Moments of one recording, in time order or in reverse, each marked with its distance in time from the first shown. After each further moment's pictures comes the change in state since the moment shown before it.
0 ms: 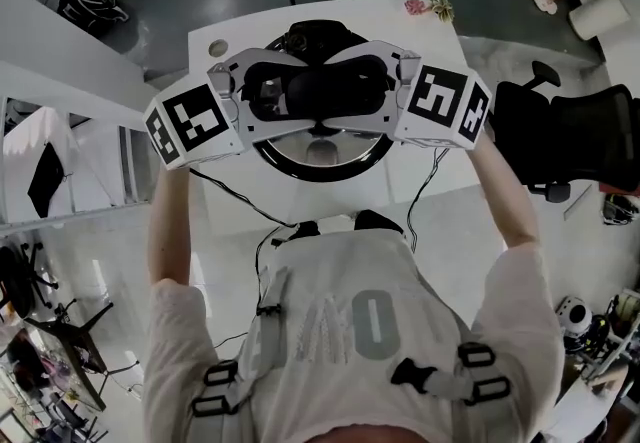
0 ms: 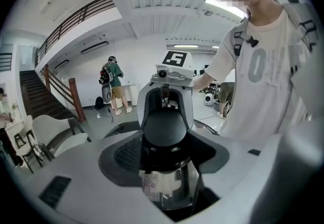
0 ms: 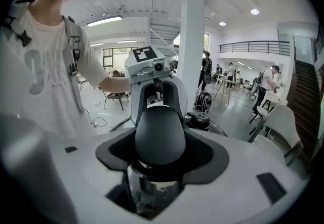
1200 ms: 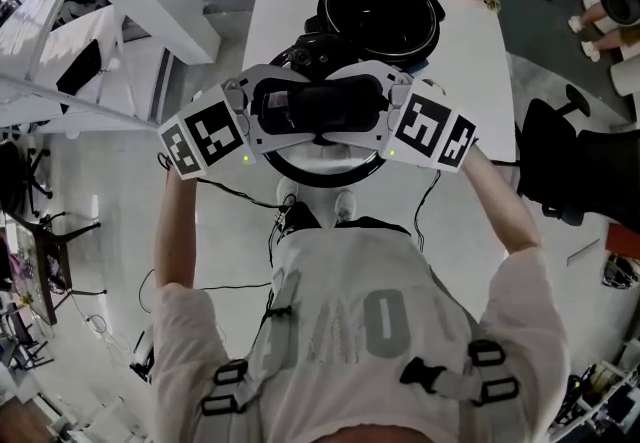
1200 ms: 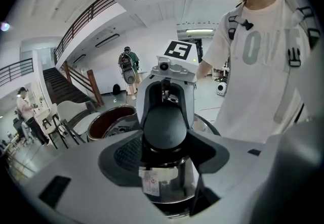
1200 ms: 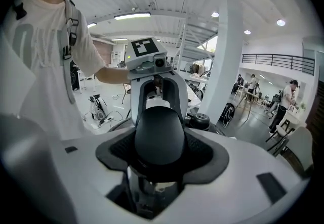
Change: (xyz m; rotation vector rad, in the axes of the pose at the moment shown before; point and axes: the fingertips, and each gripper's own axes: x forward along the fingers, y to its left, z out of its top) left arm -0.045 -0.228 -0.040 -0.070 0.175 0.215; right arm 0.057 0.231 0.008 -0.197 -0.016 0.130
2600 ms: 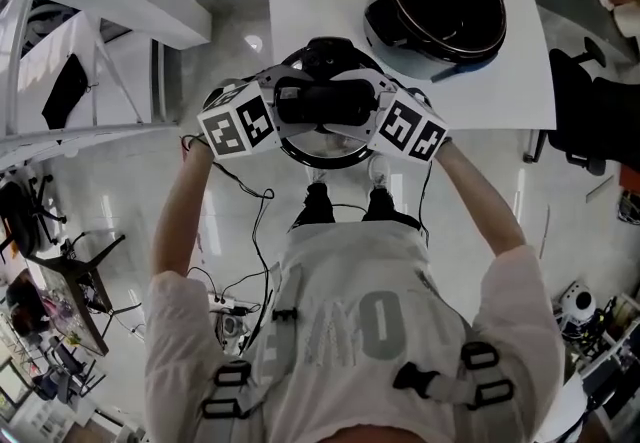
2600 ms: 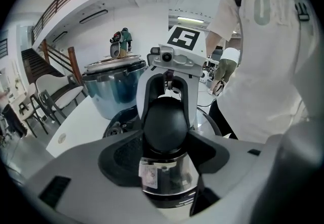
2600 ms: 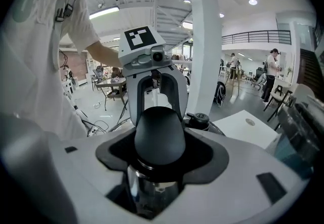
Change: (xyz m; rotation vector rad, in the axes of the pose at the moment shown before) left arm -0.008 0.054 -0.215 -0.008 0.183 -0.249; right arm 0.195 -0.055 -0.068 0.264 0.047 -0.112
